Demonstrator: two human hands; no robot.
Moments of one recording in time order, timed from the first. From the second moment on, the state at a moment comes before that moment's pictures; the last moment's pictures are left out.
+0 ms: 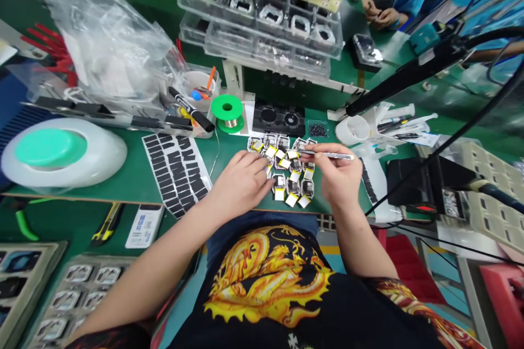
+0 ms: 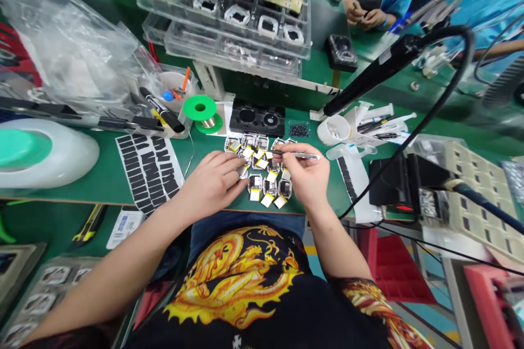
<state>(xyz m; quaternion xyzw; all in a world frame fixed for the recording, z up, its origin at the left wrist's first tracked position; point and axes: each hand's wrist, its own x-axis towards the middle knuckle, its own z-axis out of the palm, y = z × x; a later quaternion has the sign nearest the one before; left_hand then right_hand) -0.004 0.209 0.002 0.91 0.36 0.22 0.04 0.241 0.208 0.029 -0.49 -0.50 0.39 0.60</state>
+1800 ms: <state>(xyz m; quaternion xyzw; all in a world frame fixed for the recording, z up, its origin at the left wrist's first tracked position) -0.097 0.059 -0.040 0.73 0.52 0.44 -0.03 0.122 0.171 0.020 -0.43 -0.59 0.59 0.34</state>
